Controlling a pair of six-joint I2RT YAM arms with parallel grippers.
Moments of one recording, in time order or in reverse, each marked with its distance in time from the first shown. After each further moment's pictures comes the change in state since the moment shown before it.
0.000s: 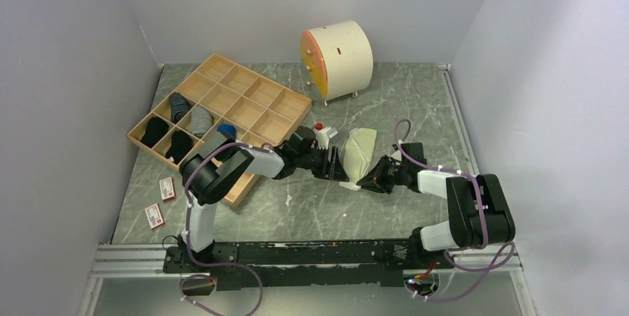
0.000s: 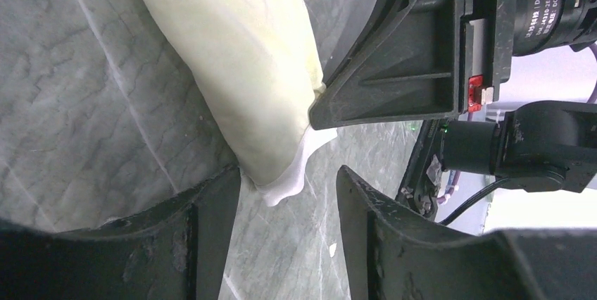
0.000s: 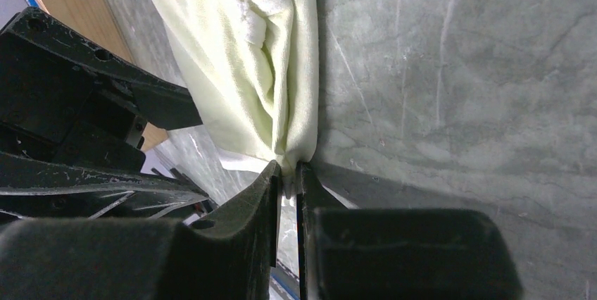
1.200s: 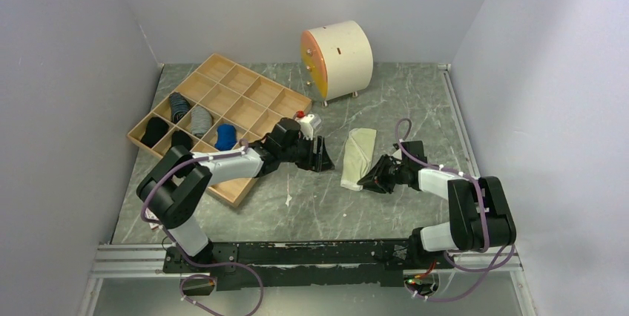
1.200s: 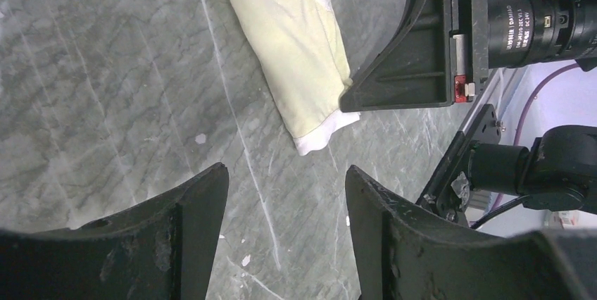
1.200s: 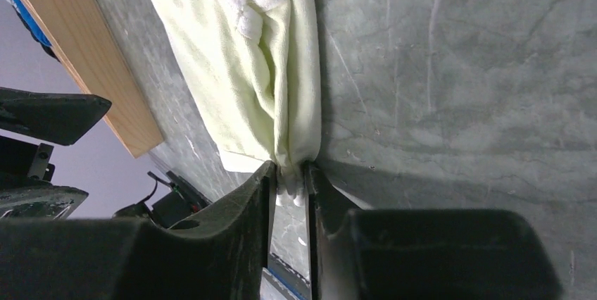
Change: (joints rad) left arm 0.046 -0.320 -0.078 -0.253 -0.218 0.125; right arm 0.000 -0.023 0.032 -0.082 0.024 -0.008
